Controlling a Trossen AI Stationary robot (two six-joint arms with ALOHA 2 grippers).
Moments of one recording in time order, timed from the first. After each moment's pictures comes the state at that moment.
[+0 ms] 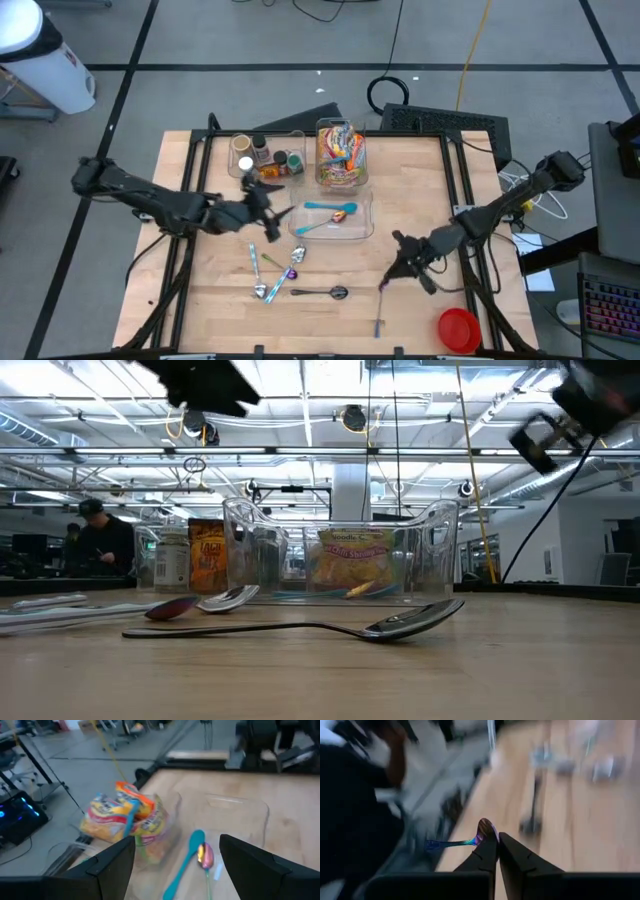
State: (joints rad) left arm -0.27 1.19 0.84 -0.11 -0.72 -0.14; right arm 0.51 1.02 0.42 0.21 -0.05 0.50
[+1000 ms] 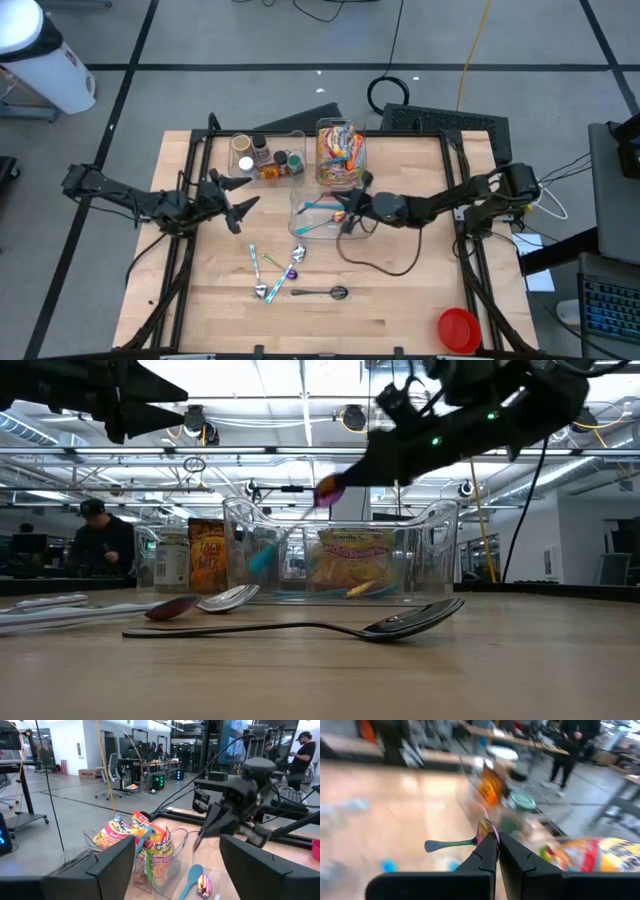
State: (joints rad) left arm -0.30 0.53 0.26 0.34 -0.72 -0.03; right arm 0.04 1.60 0.65 0.78 0.45 -0.12
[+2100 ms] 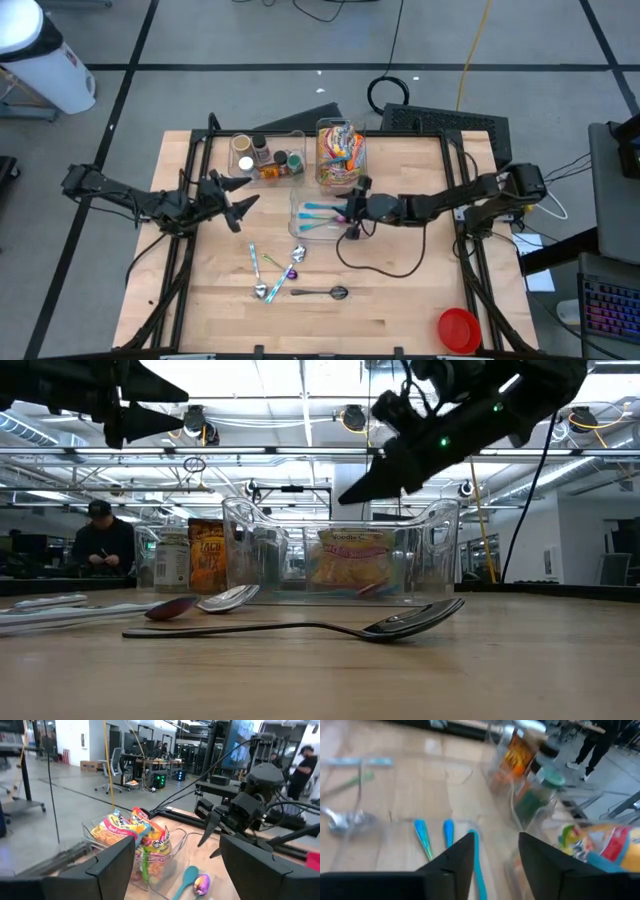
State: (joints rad) left arm -0.30 0.53 0.26 0.33 -0.73 -0.12; right arm 0.05 1.56 0.72 0.44 0.39 -0.15
